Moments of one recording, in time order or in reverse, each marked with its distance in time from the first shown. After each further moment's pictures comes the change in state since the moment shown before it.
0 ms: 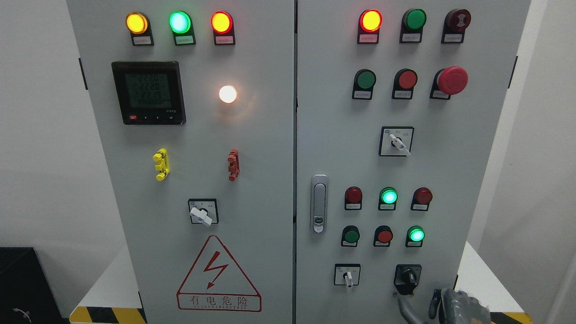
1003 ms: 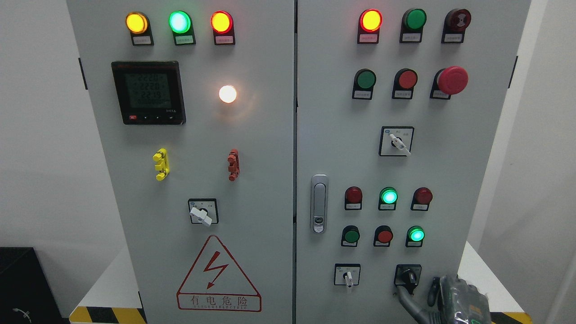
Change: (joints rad) left arm 0.000 0.000 0.000 0.000 0.000 0.001 -0.002; right arm -0.050 0.004 0.000 0.018 0.028 0.019 0.009
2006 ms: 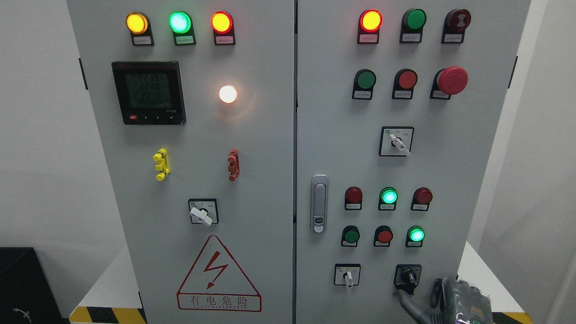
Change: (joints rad) left arm 0.000 0.000 0.000 0.000 0.000 0.000 0.002; right arm -0.010 0.000 -0.013 0.026 0.004 0.001 -0.013
